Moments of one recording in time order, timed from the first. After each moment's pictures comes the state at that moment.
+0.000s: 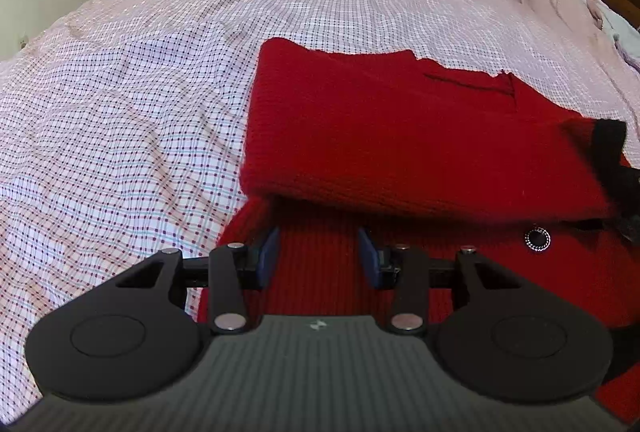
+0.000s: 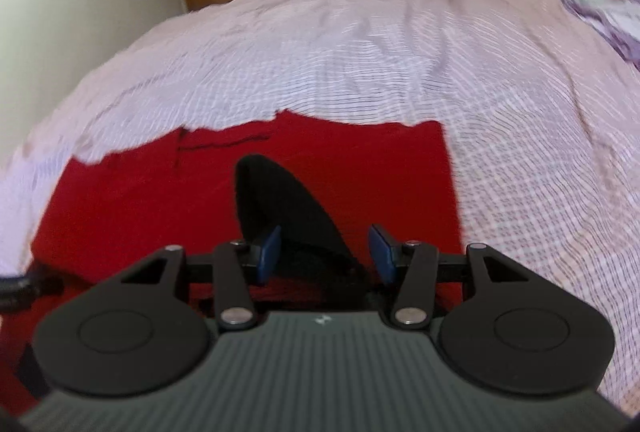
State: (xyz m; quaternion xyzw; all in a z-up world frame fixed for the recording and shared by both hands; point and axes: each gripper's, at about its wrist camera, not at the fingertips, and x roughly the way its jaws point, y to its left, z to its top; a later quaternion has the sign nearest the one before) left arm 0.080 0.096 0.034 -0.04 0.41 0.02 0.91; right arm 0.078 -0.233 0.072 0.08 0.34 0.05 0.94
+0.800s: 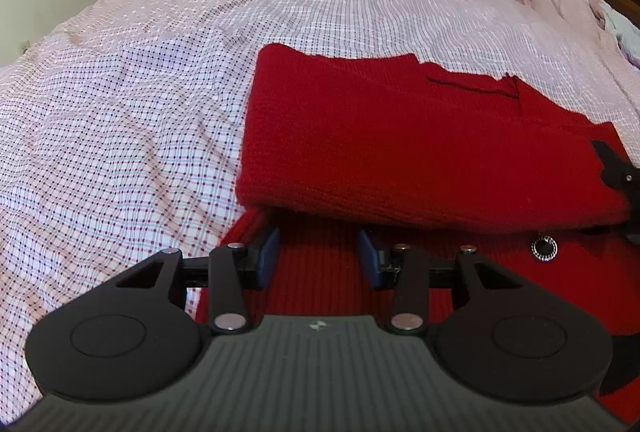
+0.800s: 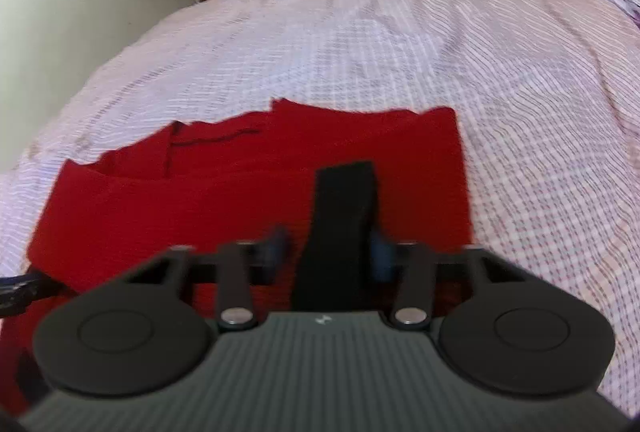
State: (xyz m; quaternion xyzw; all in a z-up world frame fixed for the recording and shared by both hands) left arm 0.087 0.096 0.030 -0.04 0.40 0.02 0.92; right arm 0.110 -0.244 0.053 0.09 0.36 0.10 0.92
